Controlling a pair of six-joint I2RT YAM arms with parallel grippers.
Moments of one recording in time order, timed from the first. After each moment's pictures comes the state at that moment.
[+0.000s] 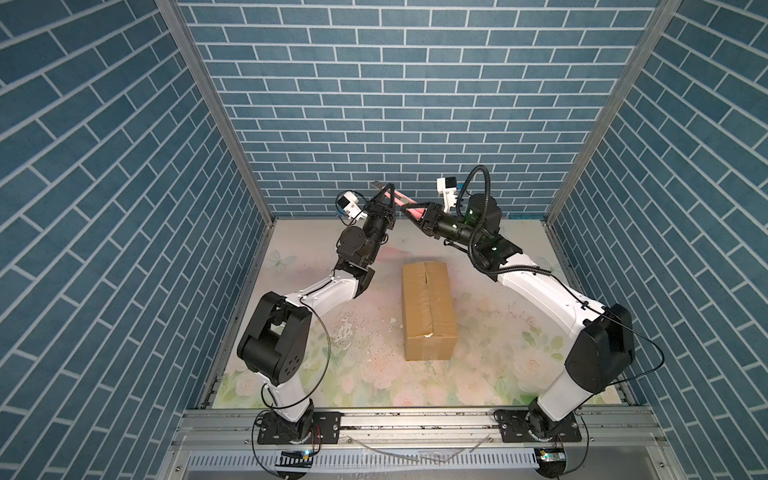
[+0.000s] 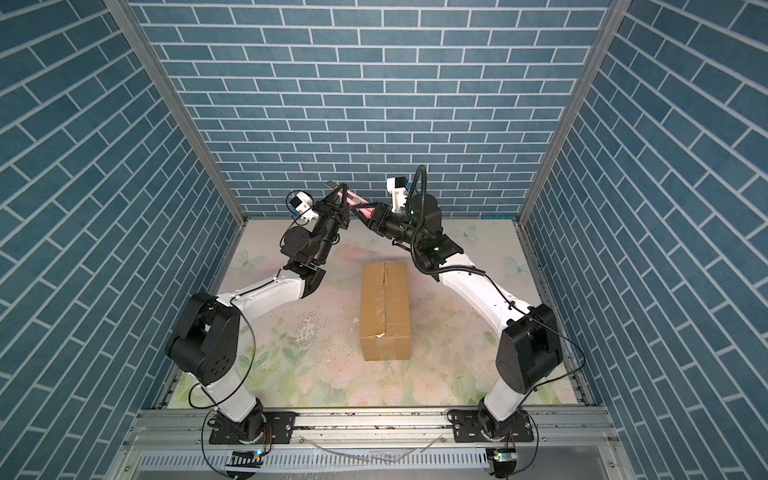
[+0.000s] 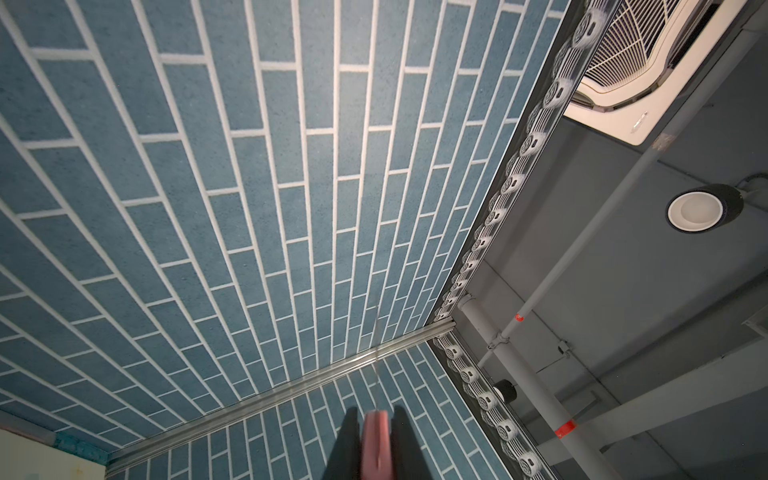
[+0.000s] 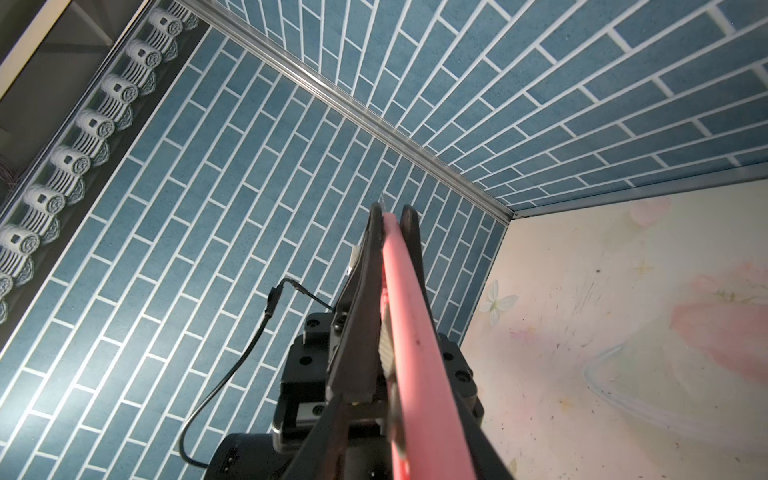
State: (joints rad) left arm -0.50 1.73 1.16 1.07 -0.07 -1.49; right arm 0.63 1.65 1.48 0.18 -0.52 1.00
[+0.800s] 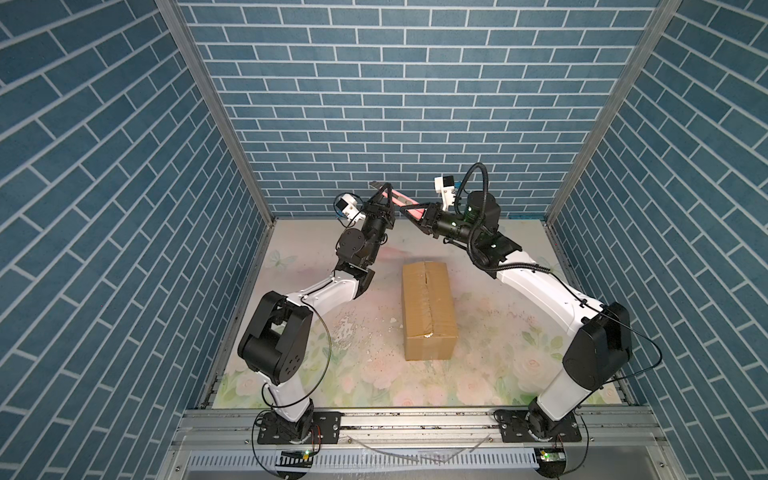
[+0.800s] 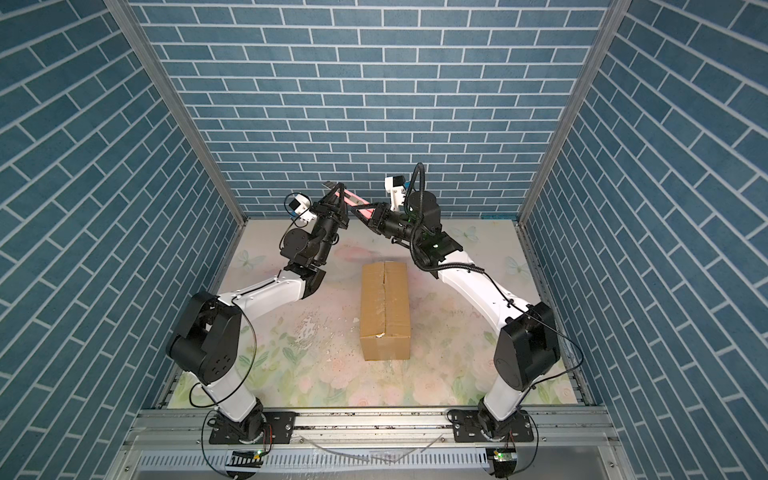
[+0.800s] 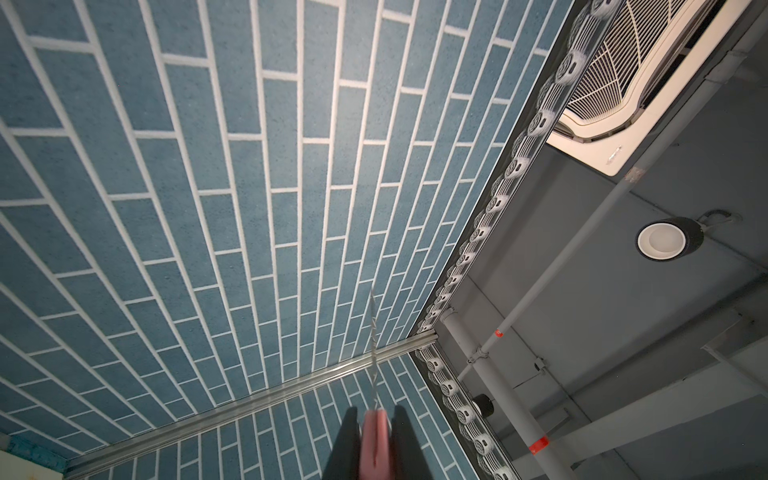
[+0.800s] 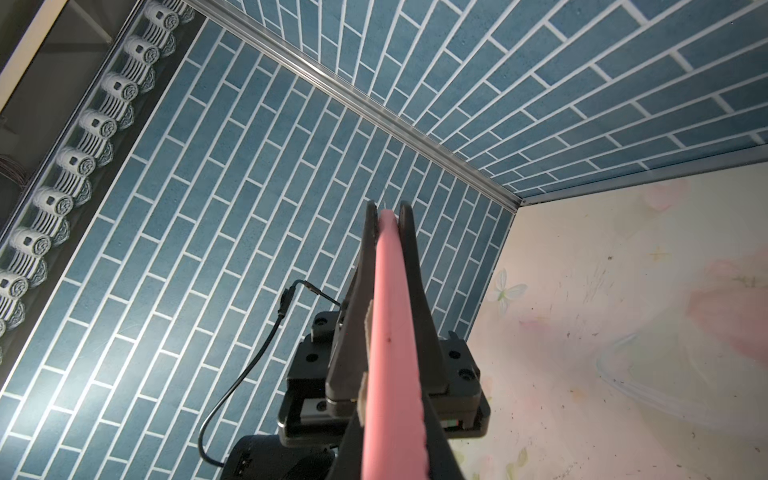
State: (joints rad) left arm -0.50 1.74 1.15 1.11 -0.10 -1.56; right arm 0.62 1.67 1.51 0.16 -0.56 1.02
